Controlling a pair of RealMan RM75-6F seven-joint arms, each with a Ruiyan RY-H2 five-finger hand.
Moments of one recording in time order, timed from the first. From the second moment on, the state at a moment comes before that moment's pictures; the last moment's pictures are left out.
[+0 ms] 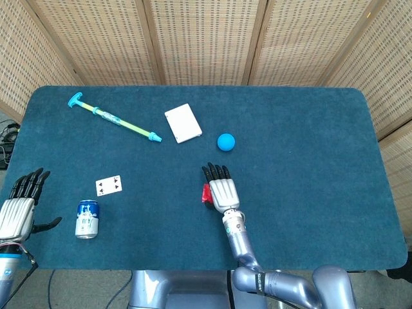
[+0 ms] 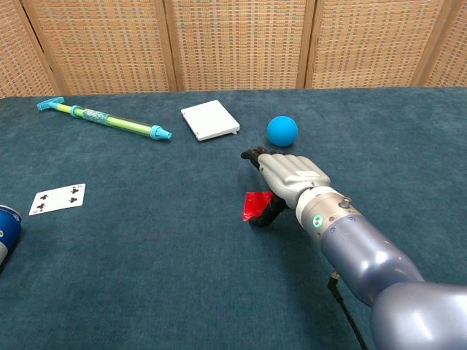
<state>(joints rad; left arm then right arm) -0.15 -1.20 -0.07 -1.59 1.44 1.42 0.04 0.77 -2.14 0.33 -1.07 -0.98 1.09 -0.55</state>
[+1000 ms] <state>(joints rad) -0.14 -1.19 -0.06 -1.60 1.46 1.43 0.03 0.73 -2.09 0.32 -1.18 -1.05 1.15 -0.54</state>
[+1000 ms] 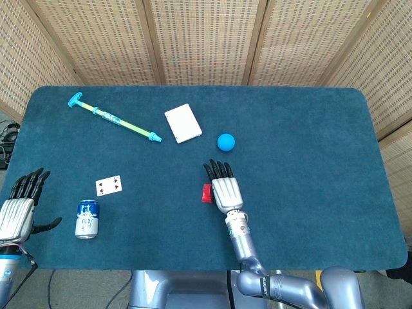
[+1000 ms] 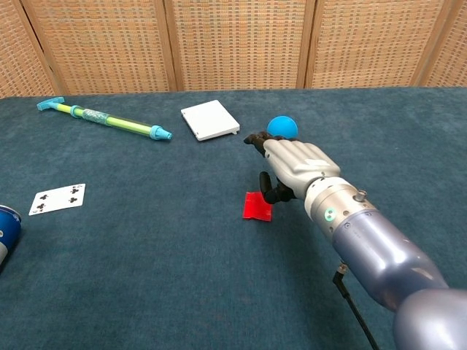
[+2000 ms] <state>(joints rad) -0.14 -1.18 -0.06 -1.61 1.46 1.45 0.02 0.72 -2.09 0.30 -1.21 -0.99 1.08 -0.53</state>
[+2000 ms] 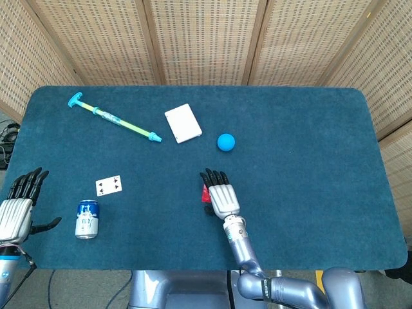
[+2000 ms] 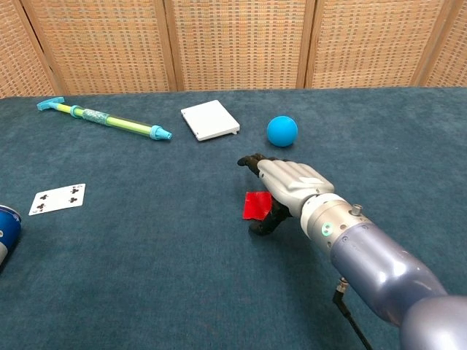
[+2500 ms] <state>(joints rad) -0.14 -1.19 -0.06 -1.61 1.46 1.44 0.03 0.74 -2.11 0.32 -1.11 -1.00 1.08 -0.51</state>
